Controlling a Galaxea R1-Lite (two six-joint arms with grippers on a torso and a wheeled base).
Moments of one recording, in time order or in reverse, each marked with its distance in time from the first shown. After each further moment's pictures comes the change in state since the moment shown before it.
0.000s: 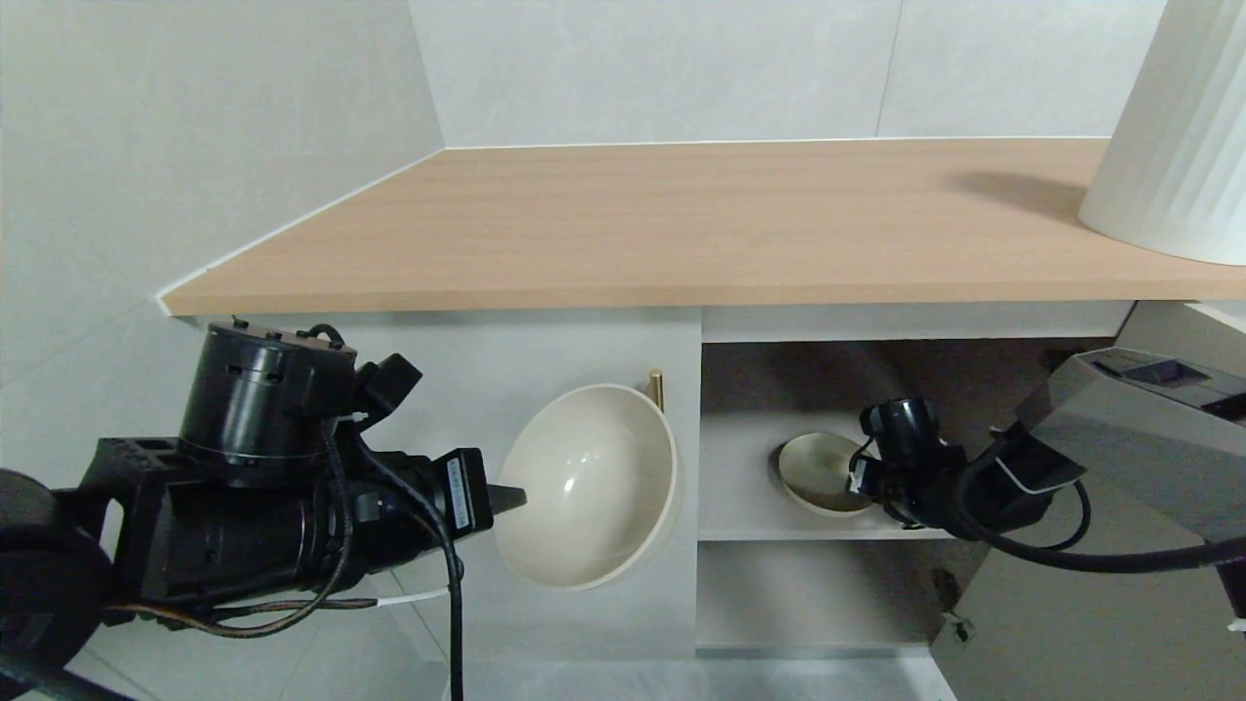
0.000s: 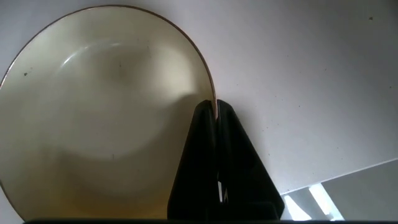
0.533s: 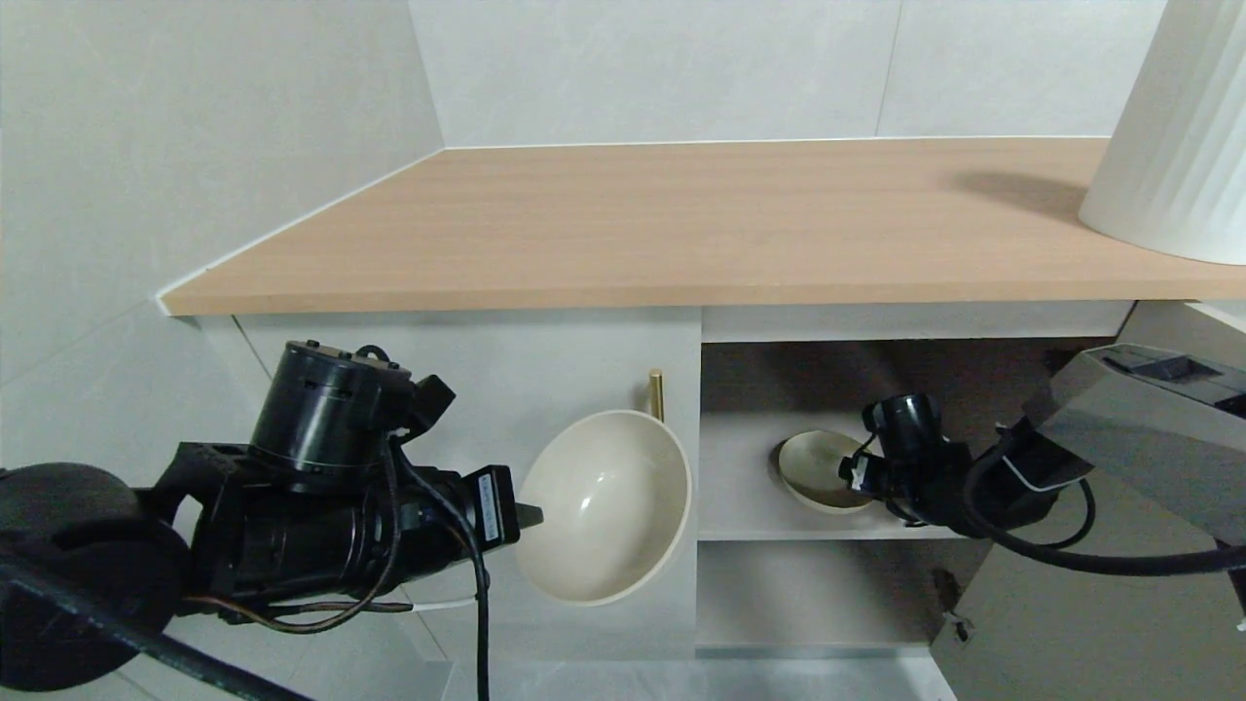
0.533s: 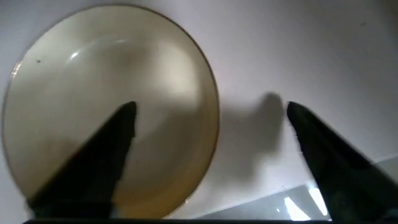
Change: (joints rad) left arm -0.019 0.081 -0.009 0.000 0.007 -0.004; right arm 0.000 -0.026 0.012 0.005 0.003 -0.007
